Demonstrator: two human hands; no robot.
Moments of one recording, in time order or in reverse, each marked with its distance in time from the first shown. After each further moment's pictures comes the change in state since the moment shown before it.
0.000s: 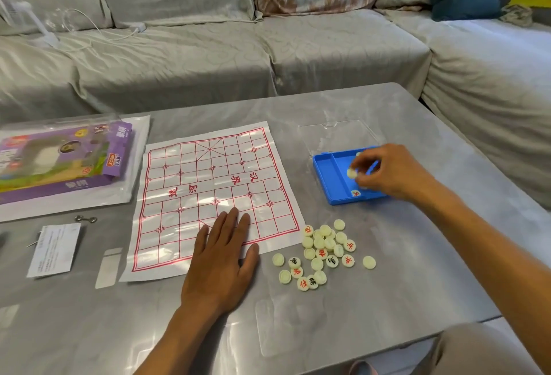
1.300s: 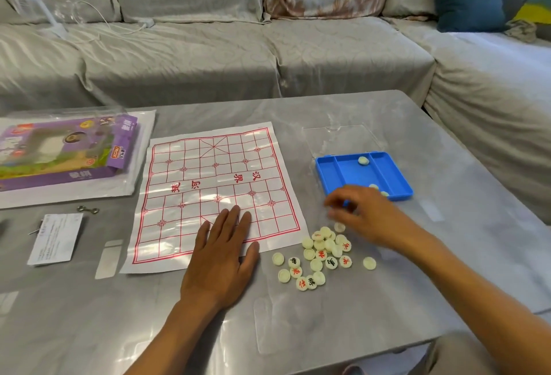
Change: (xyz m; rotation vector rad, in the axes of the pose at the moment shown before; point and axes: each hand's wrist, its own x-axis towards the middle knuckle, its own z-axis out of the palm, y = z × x) left_hand 0.000 -0.002 0.002 0.008 0.010 0.004; right_hand -0.044 -0.031 0.034 -0.054 -0.198 -0.157
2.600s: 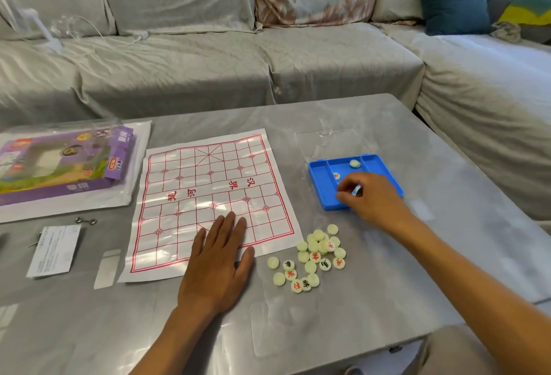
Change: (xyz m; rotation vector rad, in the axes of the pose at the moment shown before) left_hand 0.000 0.001 -0.002 0.002 -0.007 -0.002; right_hand 0.017 0.026 -0.009 0.053 0.264 0.173
